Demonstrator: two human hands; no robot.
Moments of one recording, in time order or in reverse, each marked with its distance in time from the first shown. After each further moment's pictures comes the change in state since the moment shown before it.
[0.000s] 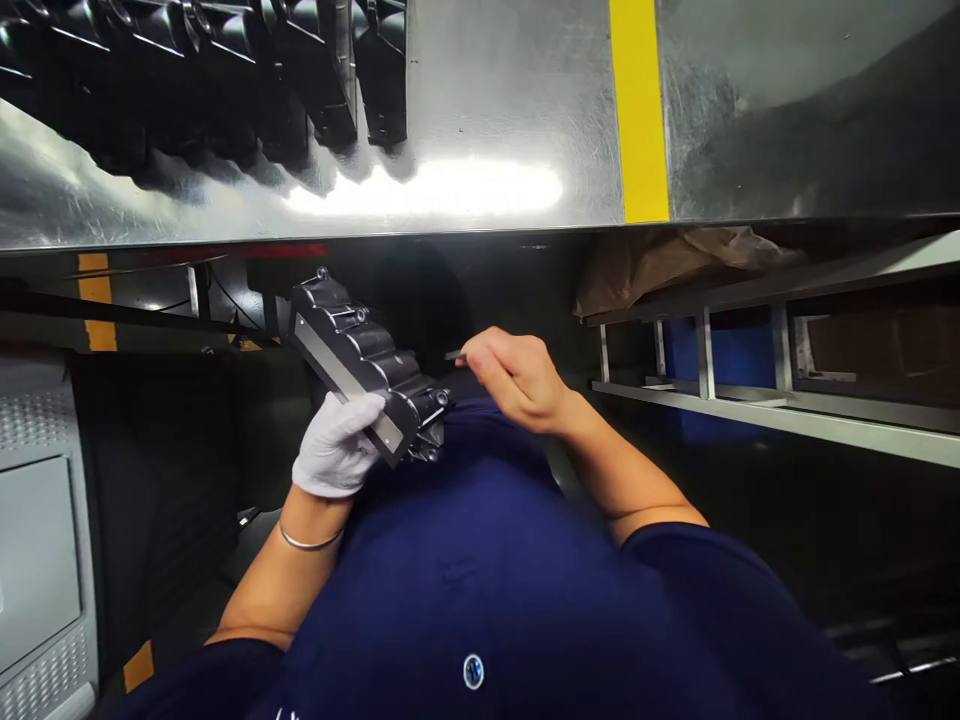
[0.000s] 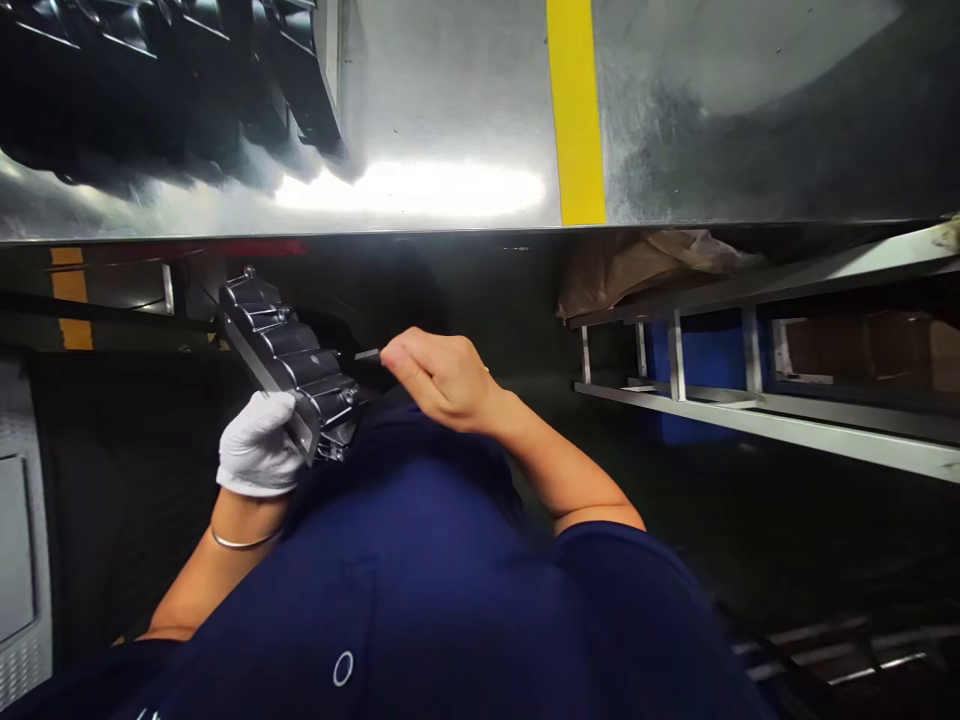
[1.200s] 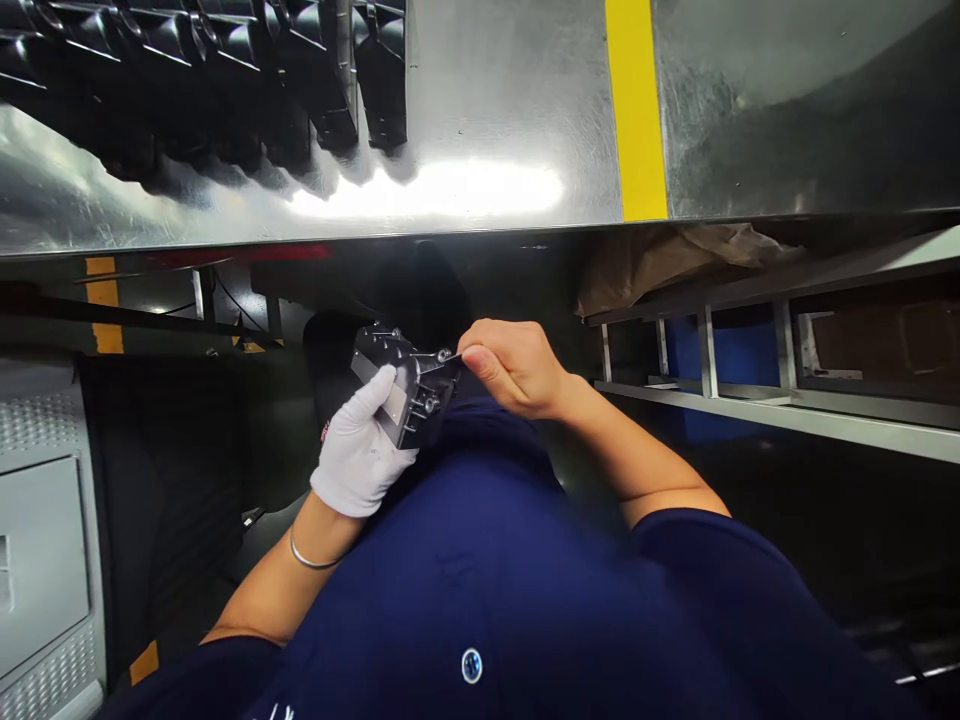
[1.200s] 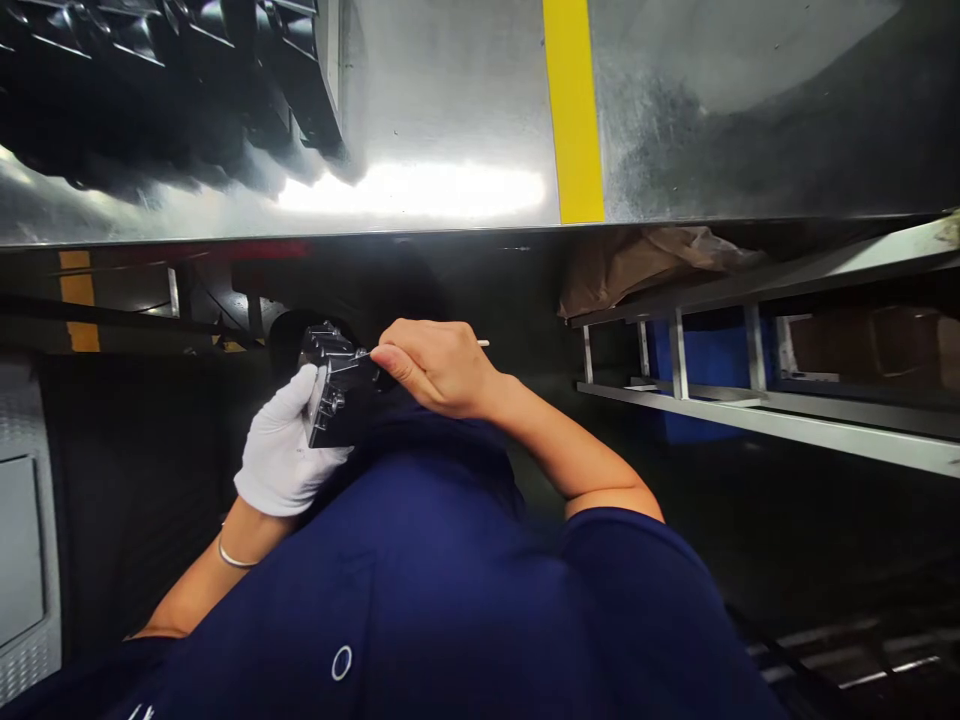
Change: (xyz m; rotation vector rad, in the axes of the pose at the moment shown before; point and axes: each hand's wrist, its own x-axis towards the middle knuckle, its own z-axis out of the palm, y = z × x) left_hand -0.002 -0.002 0.013 -0.112 0.298 -0.251; right_hand 0.013 0.003 -0.002 -0.180 -0.029 -0.199
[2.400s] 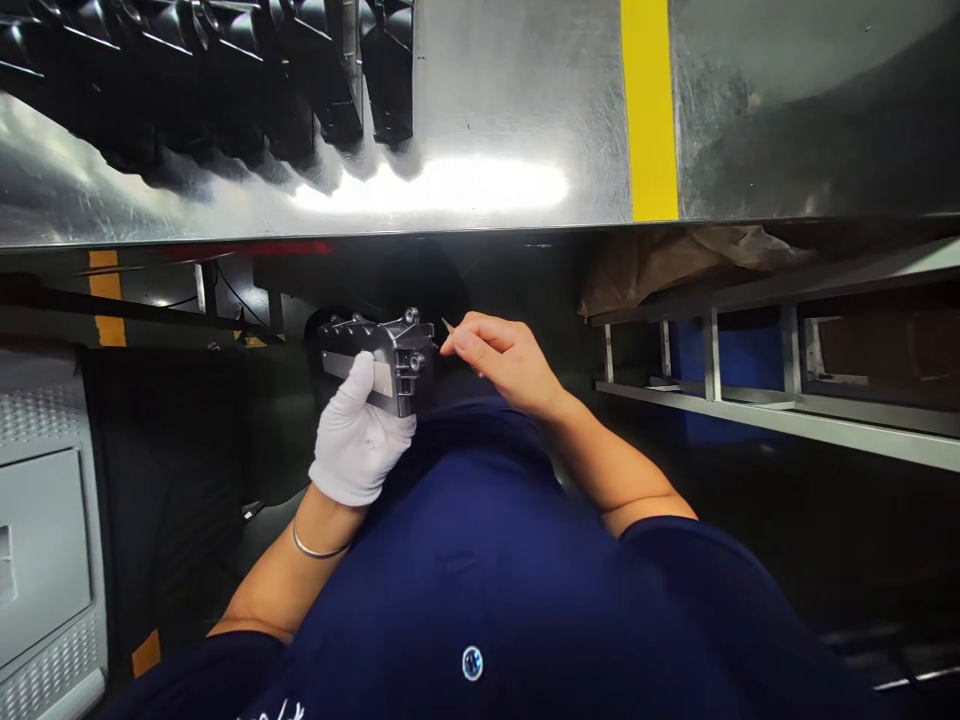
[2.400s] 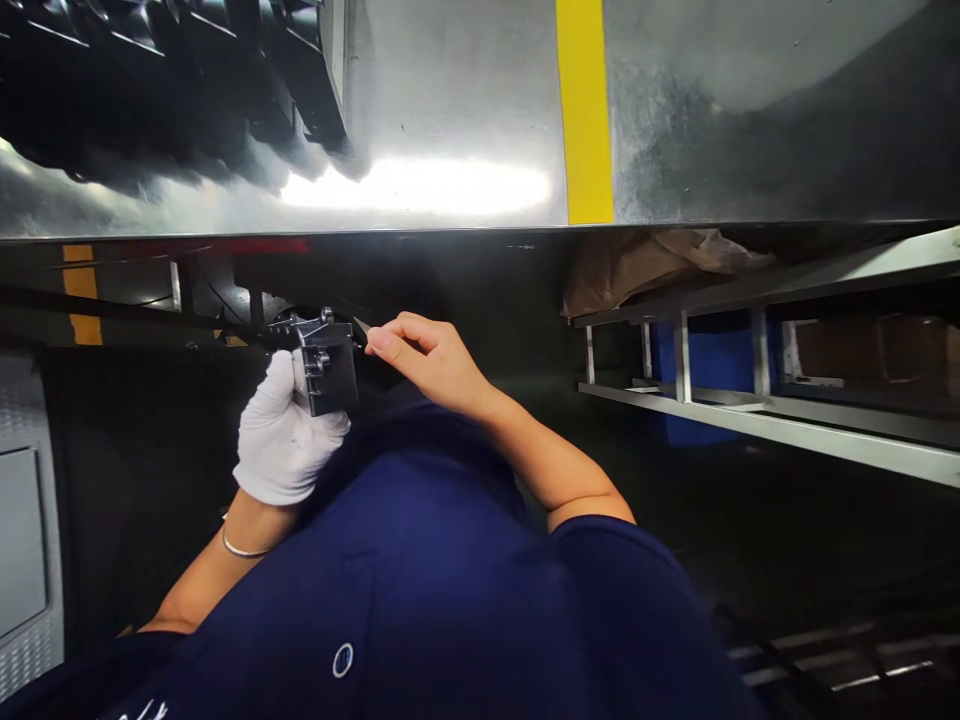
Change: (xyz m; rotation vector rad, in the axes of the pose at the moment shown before) left_hand 0.001 0.005 0.006 -0.095 0.040 0.119; right_hand 0.005 -0.007 0.016 0.705 0.080 0.549
